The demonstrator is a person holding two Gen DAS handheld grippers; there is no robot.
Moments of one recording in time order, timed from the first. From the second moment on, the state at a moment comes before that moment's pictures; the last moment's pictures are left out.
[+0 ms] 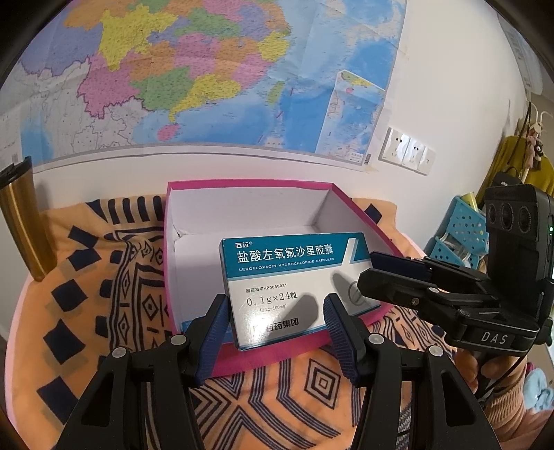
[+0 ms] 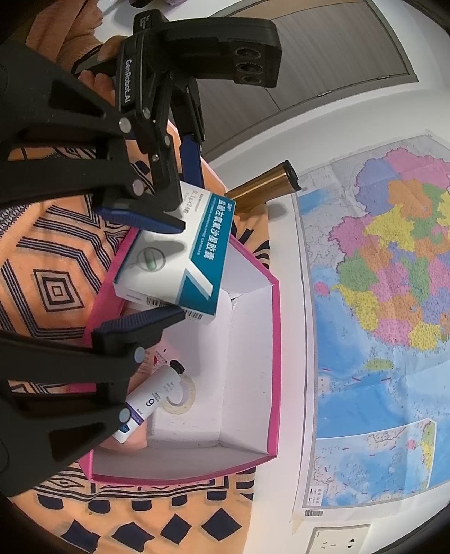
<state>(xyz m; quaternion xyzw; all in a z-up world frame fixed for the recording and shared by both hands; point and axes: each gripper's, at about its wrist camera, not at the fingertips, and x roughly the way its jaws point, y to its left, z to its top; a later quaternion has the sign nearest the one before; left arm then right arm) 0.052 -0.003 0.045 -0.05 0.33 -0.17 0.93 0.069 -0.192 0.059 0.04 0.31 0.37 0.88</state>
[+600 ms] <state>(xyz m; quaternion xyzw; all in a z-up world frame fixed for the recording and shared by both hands) 0.059 -0.005 0.046 -0.05 0.33 -0.17 0.93 0.077 -0.194 0.061 0.04 0.31 0.37 0.88</state>
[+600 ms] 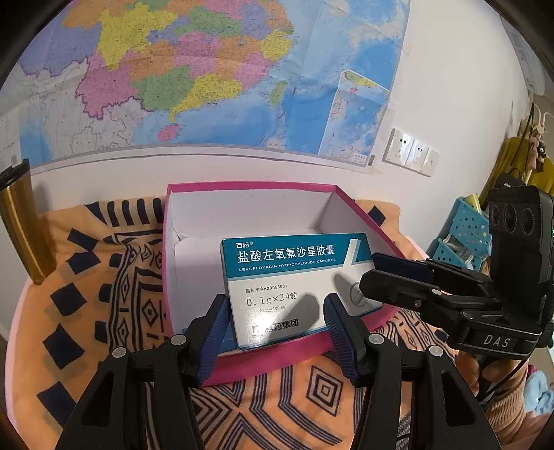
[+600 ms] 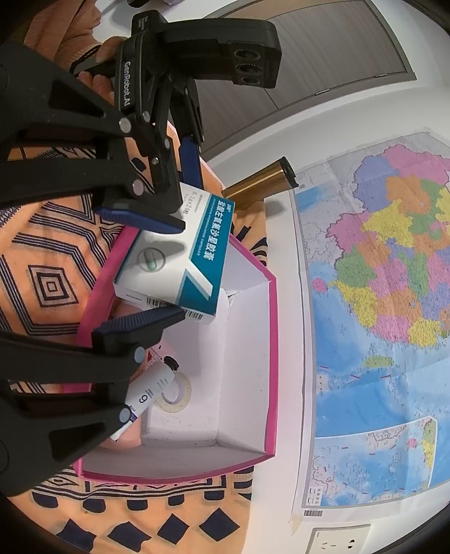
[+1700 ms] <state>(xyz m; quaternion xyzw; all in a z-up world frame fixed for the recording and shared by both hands) 0.070 -0.005 0.043 -0.05 0.34 -0.17 0.93 0.087 -0.194 0.061 0.05 0.31 0.37 0.88</state>
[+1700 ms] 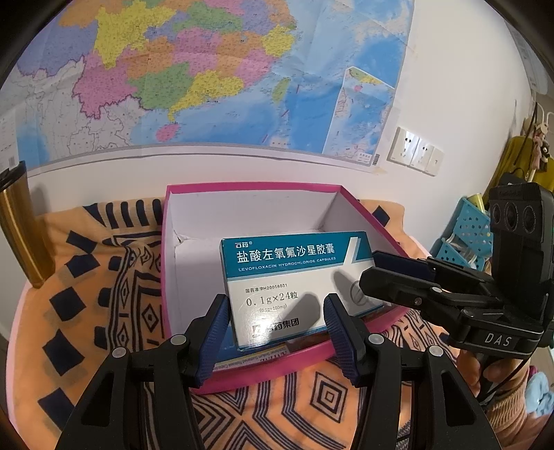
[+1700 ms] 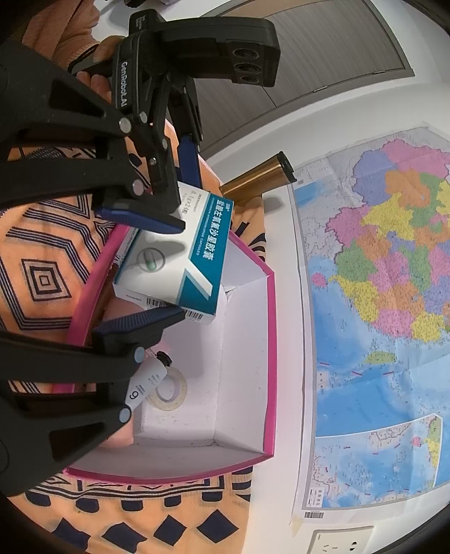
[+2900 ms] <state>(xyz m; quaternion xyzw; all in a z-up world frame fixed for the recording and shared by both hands) 0.083 -0.005 0.046 -0.05 0.34 -0.16 0.93 0.098 -0.192 0.063 0.05 0.31 0.36 0.88</state>
